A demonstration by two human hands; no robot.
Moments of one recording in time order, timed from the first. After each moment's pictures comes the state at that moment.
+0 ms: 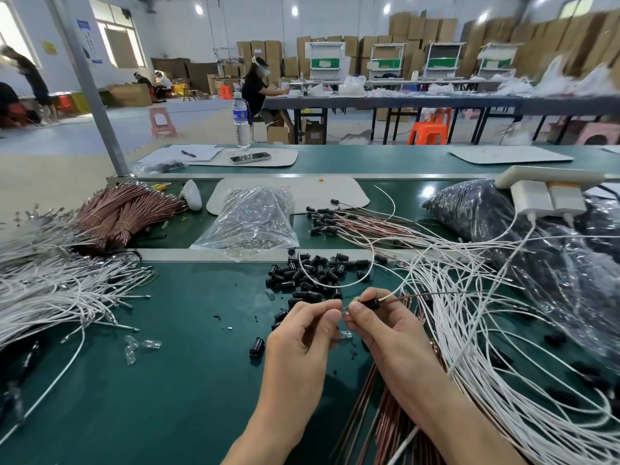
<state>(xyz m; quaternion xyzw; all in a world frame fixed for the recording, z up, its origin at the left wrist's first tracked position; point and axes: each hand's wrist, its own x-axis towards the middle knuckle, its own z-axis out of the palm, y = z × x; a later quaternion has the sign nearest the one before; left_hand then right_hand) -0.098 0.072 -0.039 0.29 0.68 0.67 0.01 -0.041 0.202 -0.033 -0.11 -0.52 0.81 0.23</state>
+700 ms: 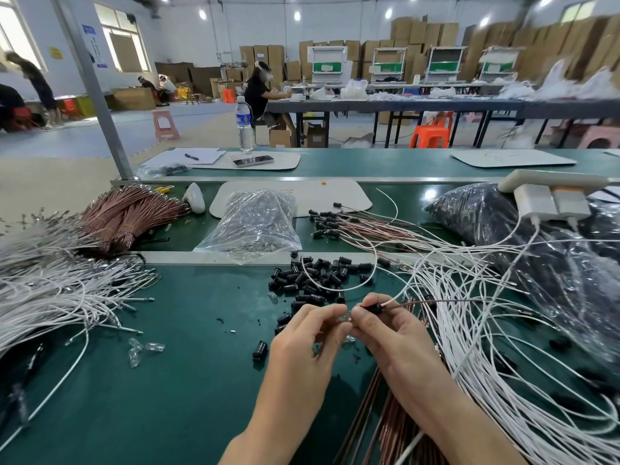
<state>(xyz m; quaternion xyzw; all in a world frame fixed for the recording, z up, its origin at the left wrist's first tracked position) -0.105 0.069 -0.044 0.37 0.74 0.56 -0.09 -0.039 0.201 -0.028 -0.11 -0.51 0.83 0.21</state>
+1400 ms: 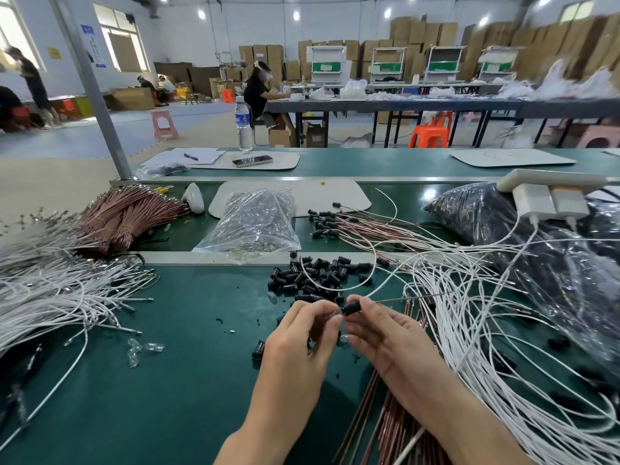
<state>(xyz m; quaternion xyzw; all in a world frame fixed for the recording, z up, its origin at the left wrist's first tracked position) -0.108 0.067 -0.042 0.37 0.74 0.54 -0.13 -0.038 0.203 -0.019 -0.14 -0.45 0.87 0.13</state>
